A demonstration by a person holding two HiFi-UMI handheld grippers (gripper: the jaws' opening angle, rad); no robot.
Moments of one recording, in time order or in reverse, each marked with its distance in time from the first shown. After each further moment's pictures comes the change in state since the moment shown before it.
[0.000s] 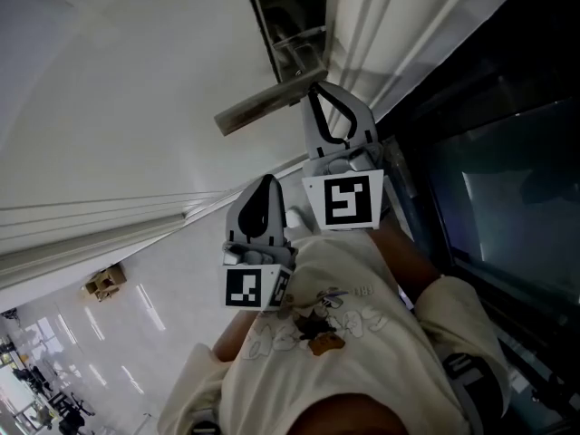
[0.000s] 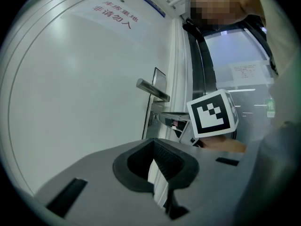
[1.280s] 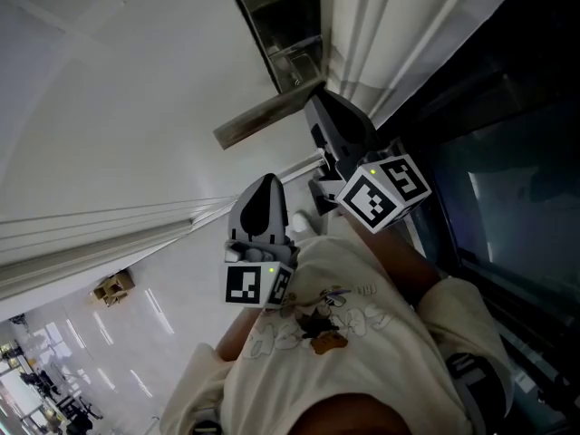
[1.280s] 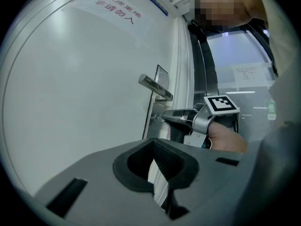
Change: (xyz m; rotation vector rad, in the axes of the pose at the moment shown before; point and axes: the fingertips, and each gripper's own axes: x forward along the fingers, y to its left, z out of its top) left arm 0.015 0.007 0.000 -0.024 0.007 -0.017; right arm 0.000 -0.014 -0.010 0.896 -0.124 0.174
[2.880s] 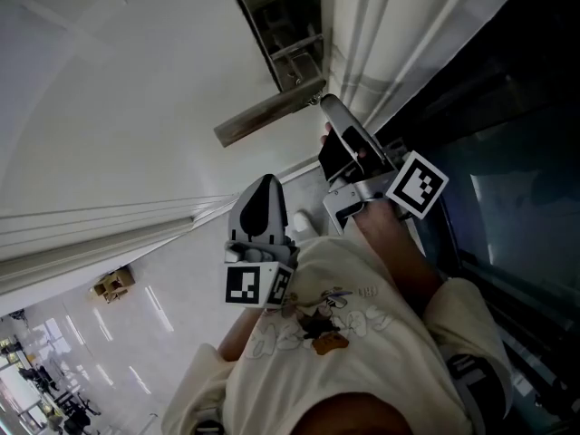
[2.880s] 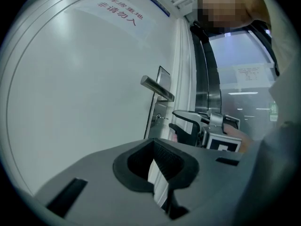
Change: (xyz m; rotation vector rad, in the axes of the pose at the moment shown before) left arm -0.004 0.001 0.000 -0.016 -0.007 0.026; right arm -0.020 -0.014 0.002 0.682 -0.044 0.157
